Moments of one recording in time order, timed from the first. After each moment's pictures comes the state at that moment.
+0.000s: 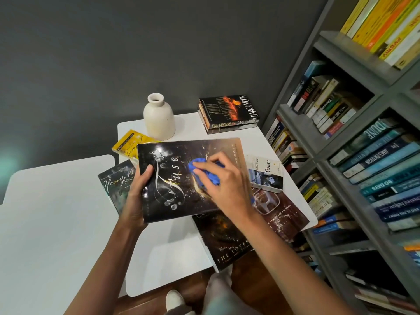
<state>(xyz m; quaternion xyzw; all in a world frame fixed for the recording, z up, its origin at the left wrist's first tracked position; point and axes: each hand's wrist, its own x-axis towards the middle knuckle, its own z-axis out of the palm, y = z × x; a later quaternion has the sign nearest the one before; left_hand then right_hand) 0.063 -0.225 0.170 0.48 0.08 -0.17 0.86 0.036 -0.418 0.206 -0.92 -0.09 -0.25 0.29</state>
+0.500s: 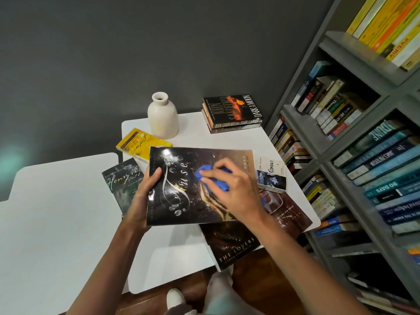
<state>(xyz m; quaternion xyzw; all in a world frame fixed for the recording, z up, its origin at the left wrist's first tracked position) 0.055 -0.228 0.169 0.48 0.09 -0.20 0.85 0.026 -0.432 0.209 -0.92 -0.14 -0.22 0.28</state>
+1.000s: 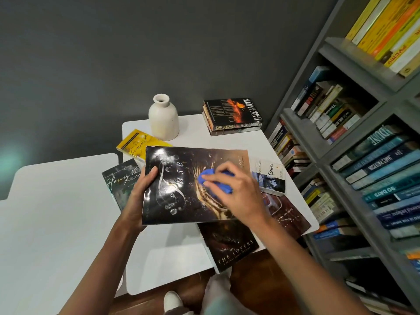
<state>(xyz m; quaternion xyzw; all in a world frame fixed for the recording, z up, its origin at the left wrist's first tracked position) 0.058 -0.220 0.171 0.47 0.10 -0.20 0.85 0.023 -0.436 0.209 -0.92 -0.16 -0.20 0.29</state>
